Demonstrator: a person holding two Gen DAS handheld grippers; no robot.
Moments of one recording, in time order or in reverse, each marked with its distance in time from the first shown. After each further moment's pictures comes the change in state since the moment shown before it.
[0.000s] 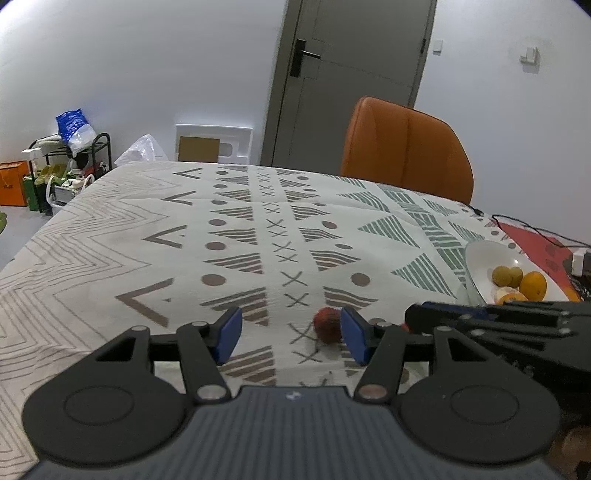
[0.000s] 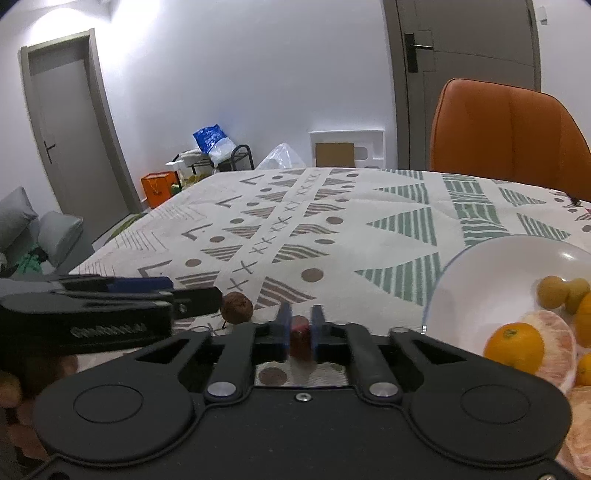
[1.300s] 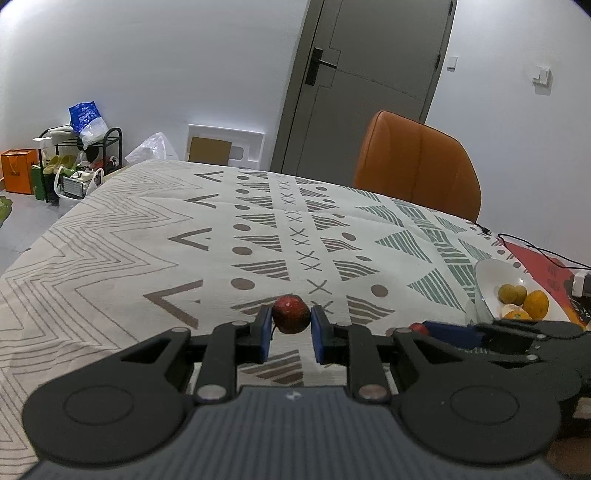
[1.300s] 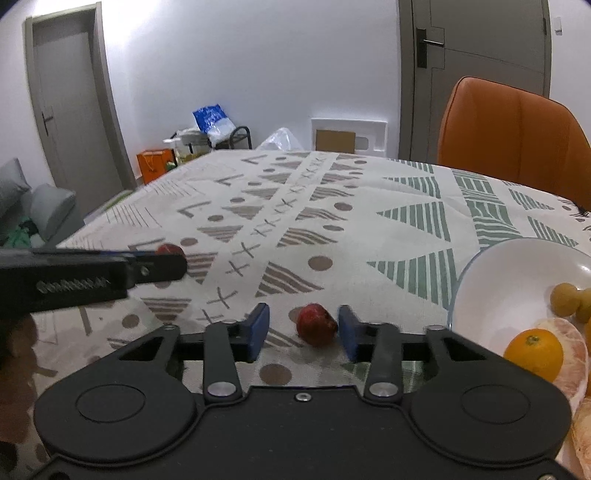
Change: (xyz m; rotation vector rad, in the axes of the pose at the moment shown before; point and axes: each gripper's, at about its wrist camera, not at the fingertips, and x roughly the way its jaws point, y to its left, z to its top) left arm -0.012 0.025 0.002 -0.068 -0.027 0.004; right arm 0.024 0.016 -0.003 -0.081 0.061 -0.044
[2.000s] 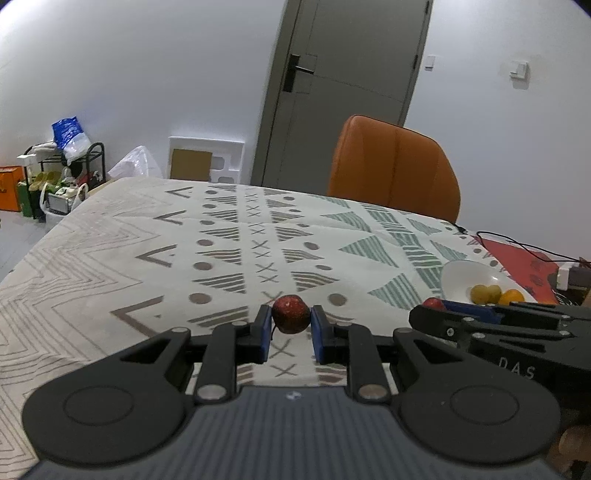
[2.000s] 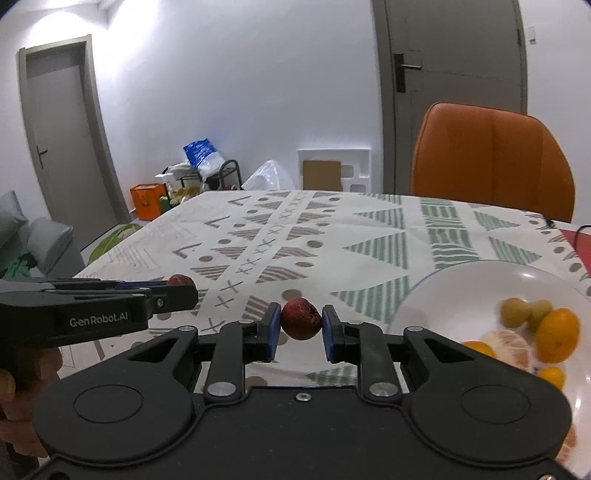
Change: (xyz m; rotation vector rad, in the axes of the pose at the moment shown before) left arm -0.009 -0.034 0.005 0.054 -0.021 -0.040; right arm -0.048 -0.024 0.007 0.061 -0.111 -0.014
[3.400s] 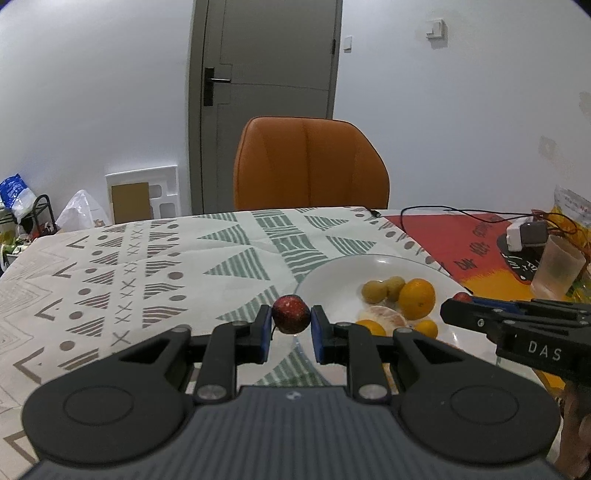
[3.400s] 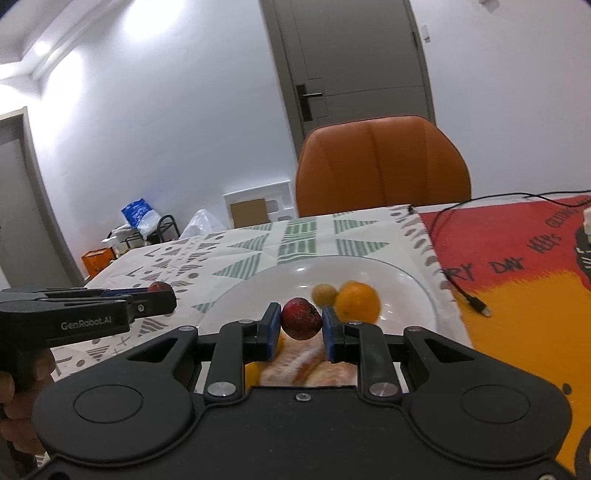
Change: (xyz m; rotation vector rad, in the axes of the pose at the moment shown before) left arm 0.013 -0.133 0.002 0.206 -0.010 -0.093; right arm -0.087 -0.119 -0.036 0.202 -0.126 -0.152
